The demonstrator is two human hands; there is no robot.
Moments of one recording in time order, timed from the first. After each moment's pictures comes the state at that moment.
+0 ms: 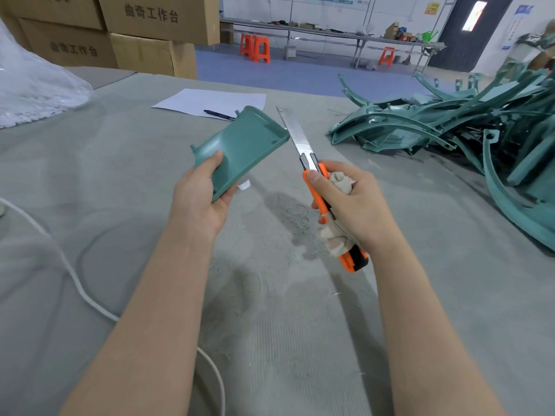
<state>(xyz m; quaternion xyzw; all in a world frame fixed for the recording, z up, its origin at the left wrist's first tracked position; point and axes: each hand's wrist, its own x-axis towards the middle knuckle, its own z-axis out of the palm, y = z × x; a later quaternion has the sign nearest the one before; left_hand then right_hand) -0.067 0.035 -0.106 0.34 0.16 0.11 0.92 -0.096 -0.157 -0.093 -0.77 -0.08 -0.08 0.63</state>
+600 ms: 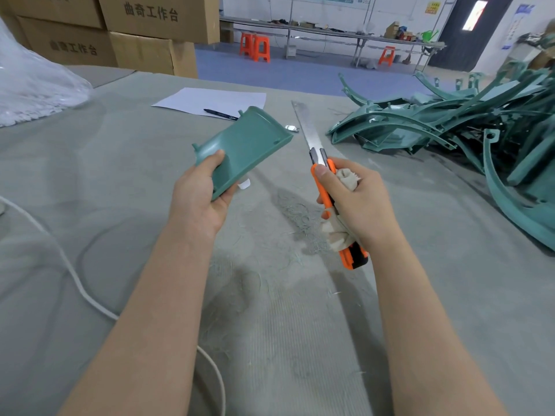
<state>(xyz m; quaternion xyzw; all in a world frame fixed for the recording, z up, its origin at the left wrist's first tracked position) -0.068 0.036 -0.105 0.35 0.16 0.11 0.92 -0.090 -0.160 -0.097 -0.77 -0.06 -0.12 0.63</state>
